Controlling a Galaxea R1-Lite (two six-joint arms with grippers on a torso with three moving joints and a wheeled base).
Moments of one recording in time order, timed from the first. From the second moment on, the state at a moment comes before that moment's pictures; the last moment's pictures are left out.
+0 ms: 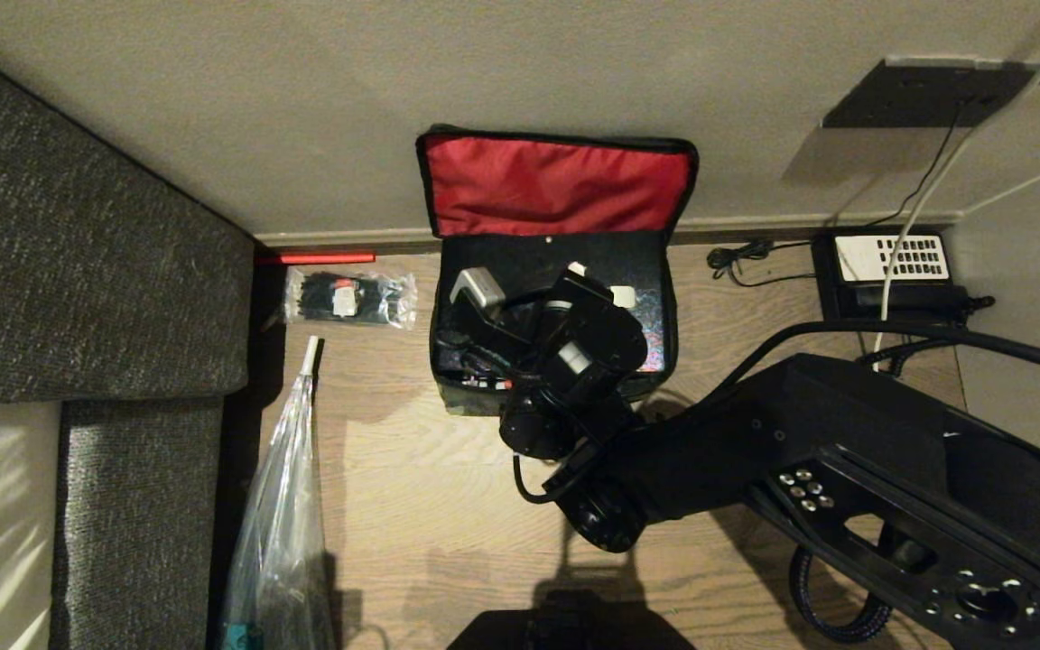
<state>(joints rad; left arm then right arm) 0.00 0.00 0.00 0.00 0.01 0.01 0.91 2.40 -1.56 -1.45 -1.02 -1.57</state>
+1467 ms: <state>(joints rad) 0.00 0.00 0.00 0.00 0.01 0.01 0.90 2.34 -1.60 -0.93 -0.96 -1.00</state>
